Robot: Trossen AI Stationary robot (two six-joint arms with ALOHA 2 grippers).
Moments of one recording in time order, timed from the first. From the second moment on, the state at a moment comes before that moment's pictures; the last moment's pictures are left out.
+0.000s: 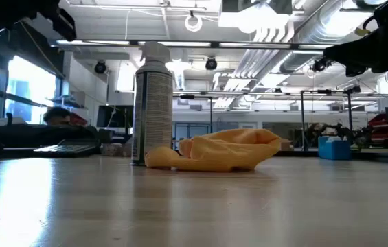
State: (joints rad) left arm -0.32 0.63 0.07 0.97 -0.14 -0.16; right arm 0.28 0.03 0.01 0.06 0.41 -0.16
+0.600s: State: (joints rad) left arm -0.32 0.63 0.07 0.96 -0.06 -0.16; right arm 0.28 0.03 0.01 0.06 0.41 -0.16
